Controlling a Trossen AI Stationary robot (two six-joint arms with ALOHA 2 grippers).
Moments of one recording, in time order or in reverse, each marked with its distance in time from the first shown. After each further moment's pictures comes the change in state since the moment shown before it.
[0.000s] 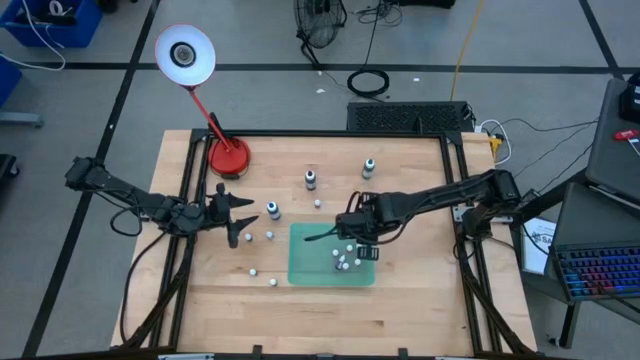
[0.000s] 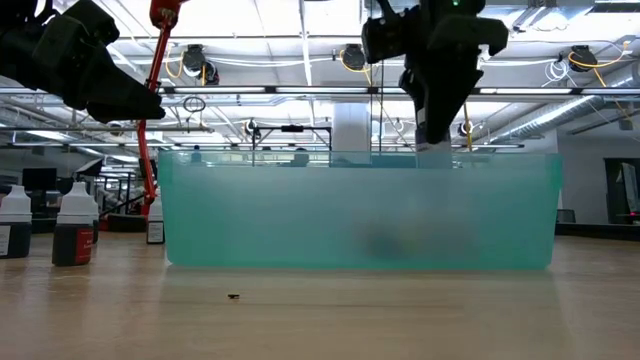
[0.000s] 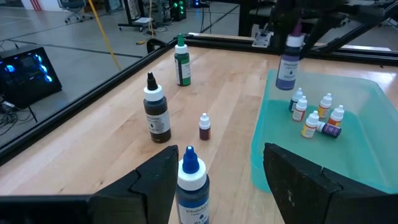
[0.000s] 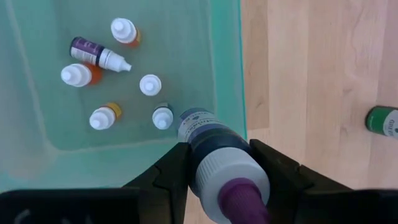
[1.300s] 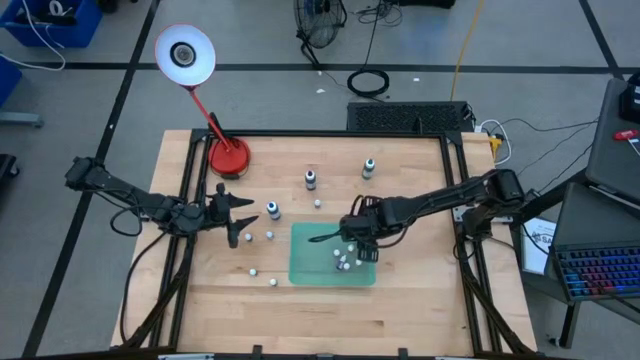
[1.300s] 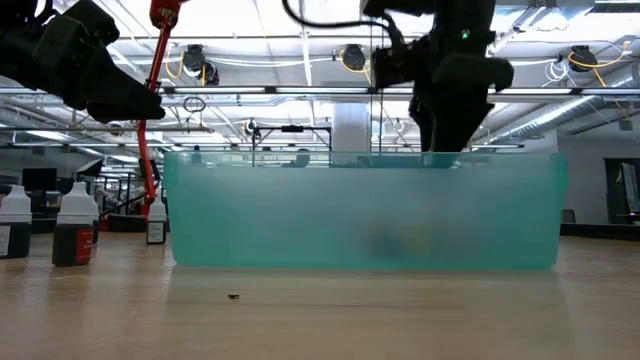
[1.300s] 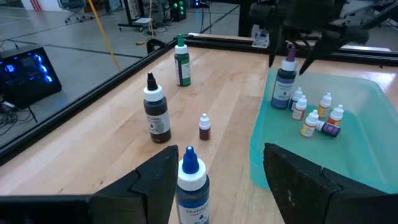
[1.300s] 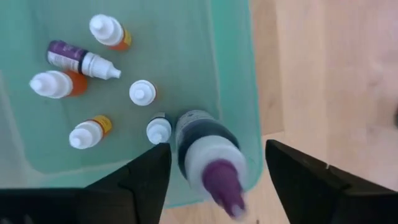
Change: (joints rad) left arm 0.000 0.000 0.000 0.000 0.000 0.000; right arm -0.001 -0.044 -0.165 0.175 0.005 0.051
